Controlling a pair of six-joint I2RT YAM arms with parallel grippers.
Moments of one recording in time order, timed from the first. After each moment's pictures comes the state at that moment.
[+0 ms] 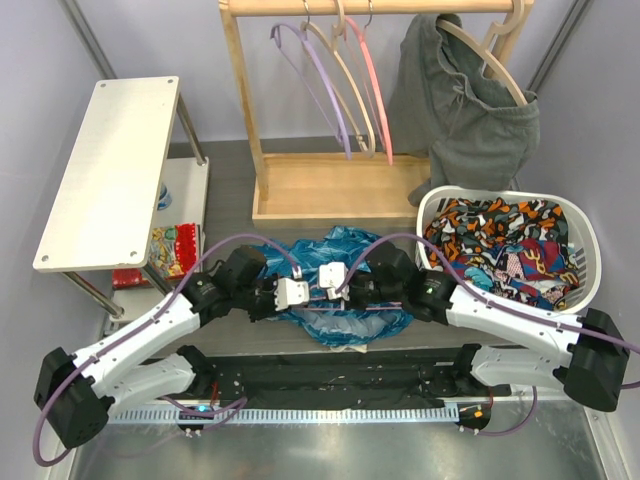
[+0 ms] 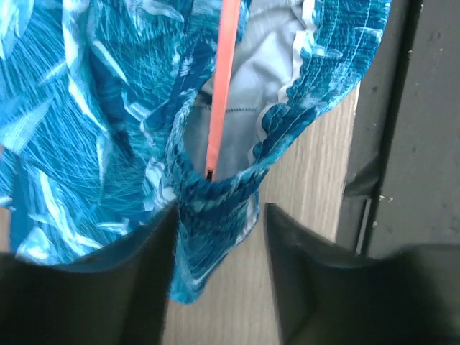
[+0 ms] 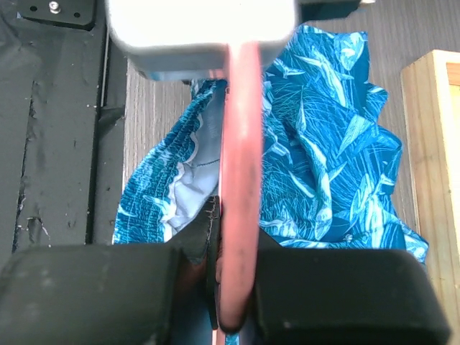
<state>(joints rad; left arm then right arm) -0.75 0.96 0.68 -0.65 0.33 0.67 0.99 1.12 0.75 -0.14 -0.39 -0.49</state>
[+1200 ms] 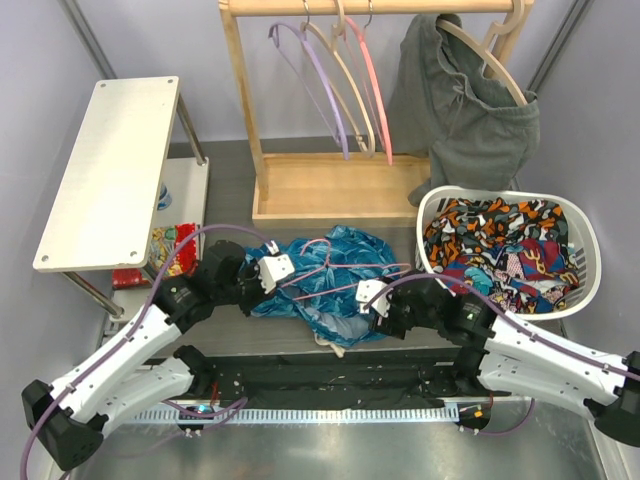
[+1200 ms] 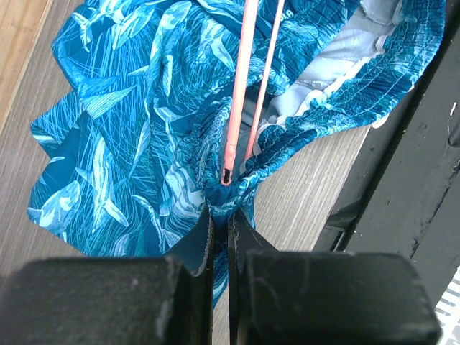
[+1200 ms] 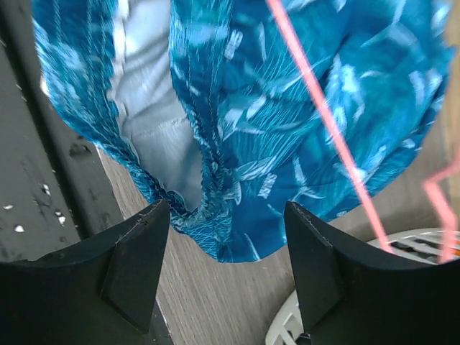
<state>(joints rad) -0.68 0.82 0.75 -0.69 0.26 0.37 0.98 0.76 0.59 -0.56 -0.01 -0.44</state>
